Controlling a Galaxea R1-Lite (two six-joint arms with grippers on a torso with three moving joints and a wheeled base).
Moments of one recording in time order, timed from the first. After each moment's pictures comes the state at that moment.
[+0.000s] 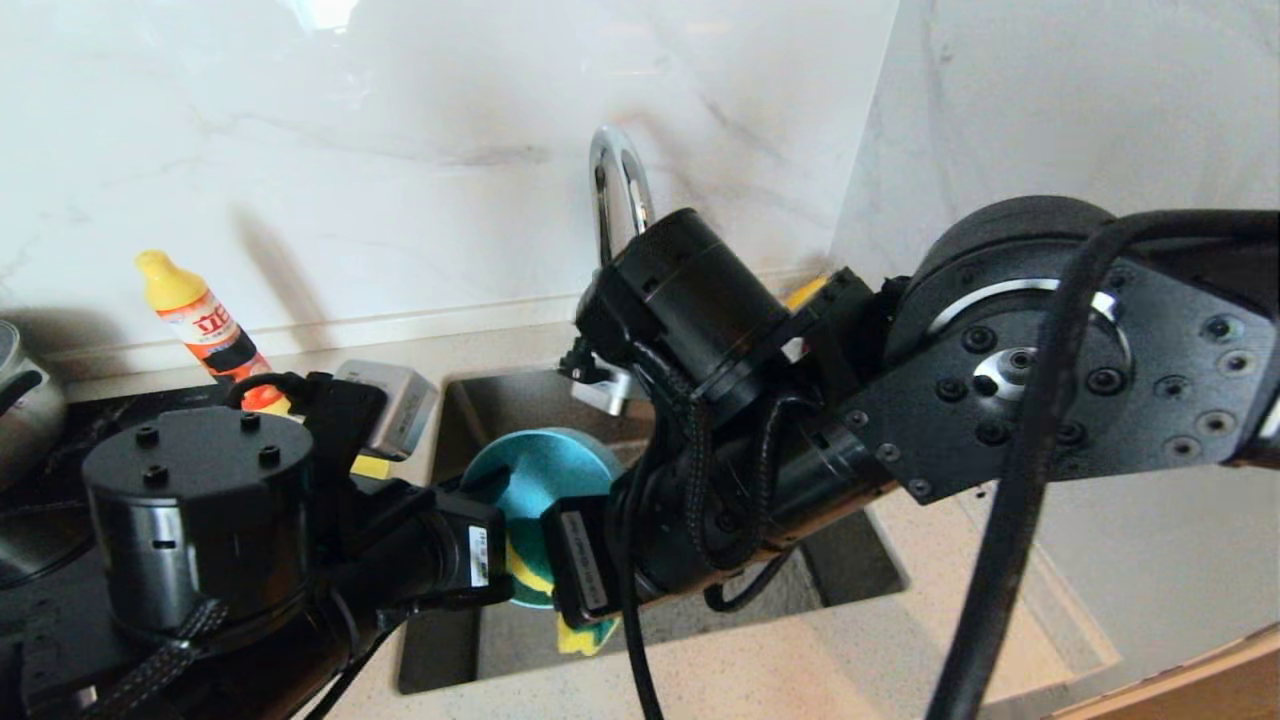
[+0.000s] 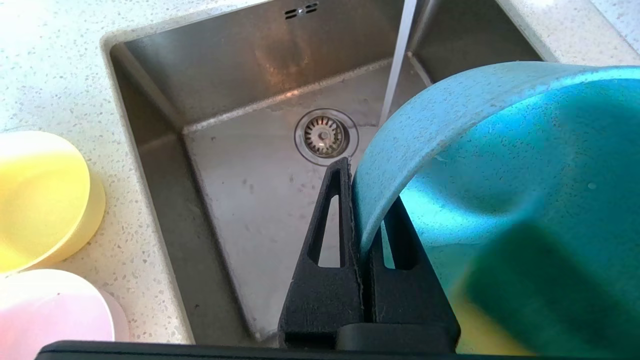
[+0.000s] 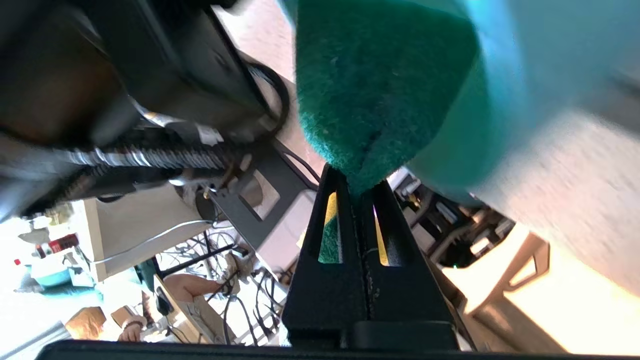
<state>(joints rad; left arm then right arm) -0.75 1.44 -0.55 -0.62 0.45 -0.11 1.02 2.01 -1.92 0.71 0.21 0.56</state>
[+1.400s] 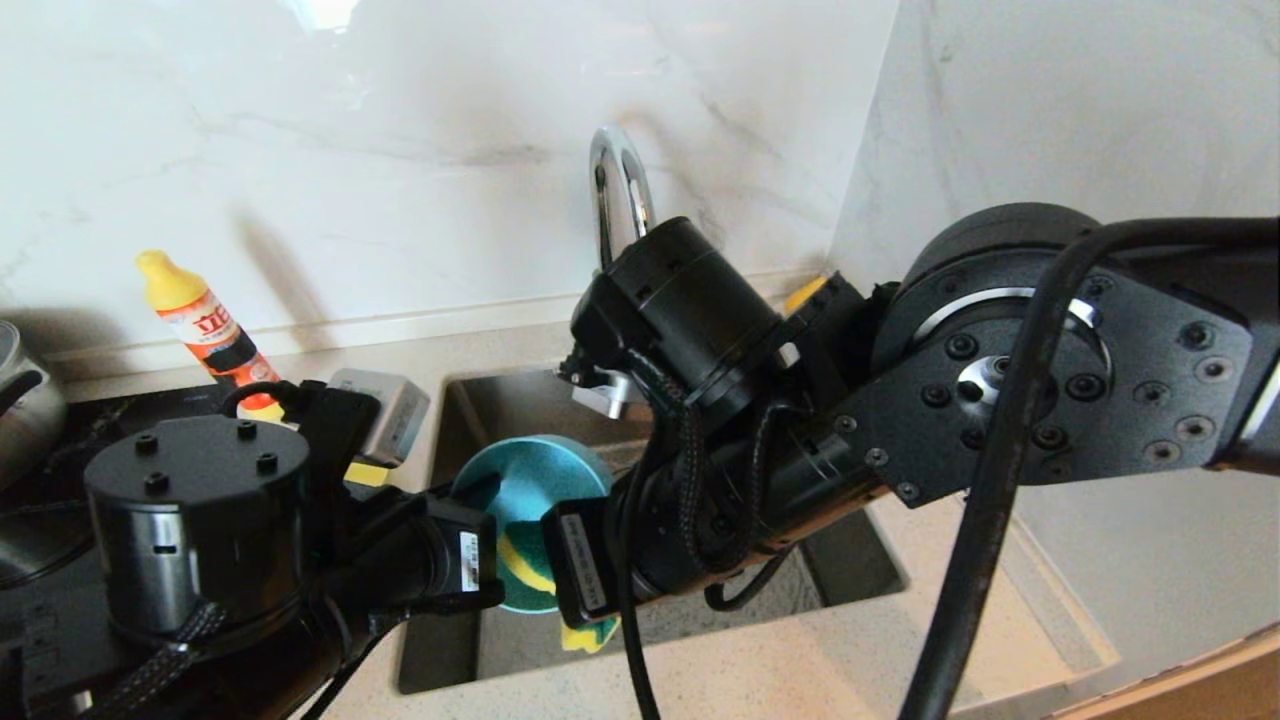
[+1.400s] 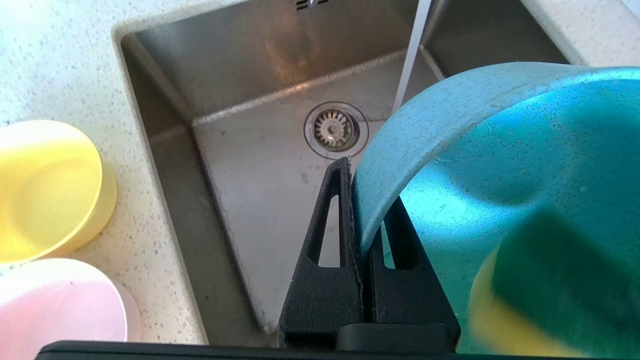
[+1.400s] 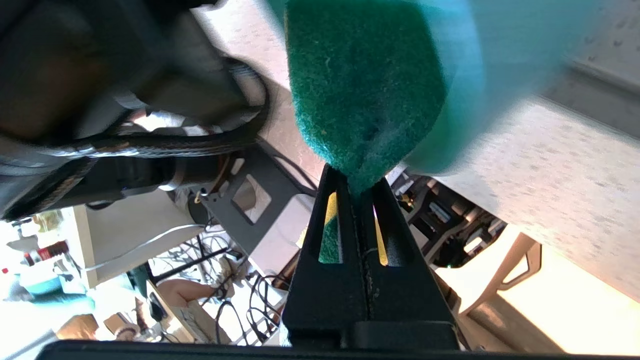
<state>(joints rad) -0.73 1.44 -0.54 -0.62 0.45 -0.11 1.02 2.02 -1.91 0.72 0.19 0.56</state>
